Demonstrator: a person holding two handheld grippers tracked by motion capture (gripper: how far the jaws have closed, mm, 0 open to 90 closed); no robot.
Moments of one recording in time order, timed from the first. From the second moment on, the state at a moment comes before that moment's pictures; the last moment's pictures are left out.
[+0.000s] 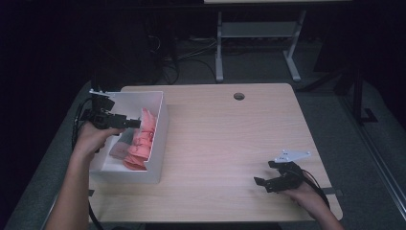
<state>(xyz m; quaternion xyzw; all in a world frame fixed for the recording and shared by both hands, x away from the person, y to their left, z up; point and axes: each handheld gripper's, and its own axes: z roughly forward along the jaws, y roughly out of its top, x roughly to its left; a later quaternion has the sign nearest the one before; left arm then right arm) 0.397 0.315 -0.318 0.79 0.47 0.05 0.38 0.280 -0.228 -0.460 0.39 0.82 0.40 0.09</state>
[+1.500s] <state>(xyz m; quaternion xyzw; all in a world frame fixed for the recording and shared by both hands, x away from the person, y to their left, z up) 0.343 0.105 -0.342 0.87 0.29 0.07 0.39 0.279 -0.231 -0.459 0.39 0.83 0.40 0.09</state>
